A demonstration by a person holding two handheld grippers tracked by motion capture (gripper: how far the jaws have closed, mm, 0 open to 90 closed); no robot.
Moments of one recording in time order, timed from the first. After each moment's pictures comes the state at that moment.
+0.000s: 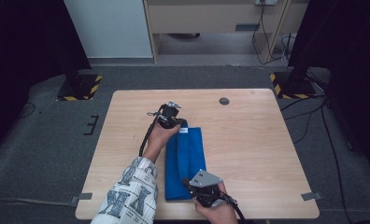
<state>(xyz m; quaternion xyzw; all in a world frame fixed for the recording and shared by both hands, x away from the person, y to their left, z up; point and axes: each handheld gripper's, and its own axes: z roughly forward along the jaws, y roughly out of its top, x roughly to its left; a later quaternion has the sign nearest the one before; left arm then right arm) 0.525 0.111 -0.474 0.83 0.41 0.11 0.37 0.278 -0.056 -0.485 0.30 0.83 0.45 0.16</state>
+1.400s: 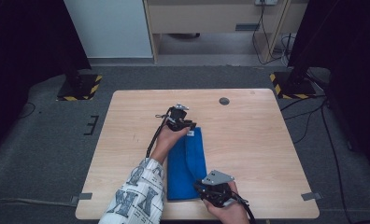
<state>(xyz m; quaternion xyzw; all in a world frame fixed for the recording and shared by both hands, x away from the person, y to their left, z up) 0.526 0.086 -0.487 0.81 0.41 0.08 0.40 0.282 -0.088 -0.500 0.34 0.83 0.42 0.13</state>
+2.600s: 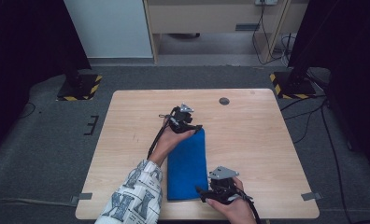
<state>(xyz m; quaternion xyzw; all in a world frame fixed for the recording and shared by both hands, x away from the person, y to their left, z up) 0.511 0.074 -0.473 0.84 0.36 0.12 0.40 0.296 -0.103 -0.508 0.38 0.82 0.40 0.13</state>
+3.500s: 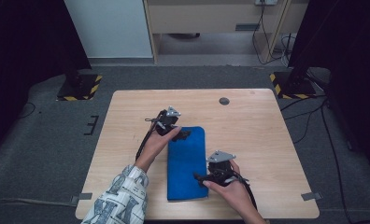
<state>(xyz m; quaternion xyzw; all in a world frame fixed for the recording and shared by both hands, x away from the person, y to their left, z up) 0.496 0.124 -0.473 0.83 0.37 0.14 0.39 0.348 -0.100 -0.505 0.37 0.82 0.41 0.13</state>
